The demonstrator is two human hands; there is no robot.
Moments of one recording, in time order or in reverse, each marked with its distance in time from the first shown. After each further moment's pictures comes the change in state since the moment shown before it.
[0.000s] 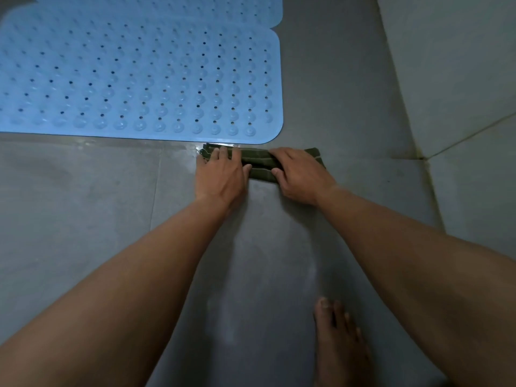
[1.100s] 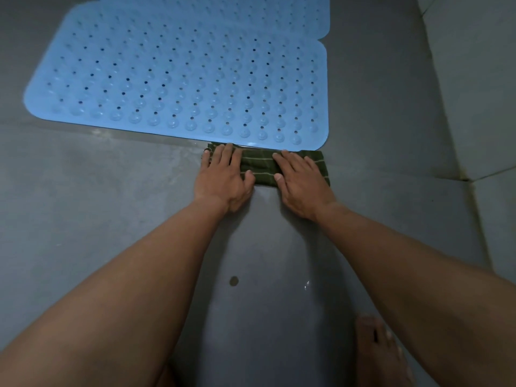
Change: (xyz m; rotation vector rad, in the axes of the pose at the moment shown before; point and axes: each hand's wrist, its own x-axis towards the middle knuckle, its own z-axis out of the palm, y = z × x) left_hand -0.011 -0.097 0.008 -0.160 -0.079 -0.034; right_hand 0.032 -0.079 0.038 -0.072 0.041 -0.014
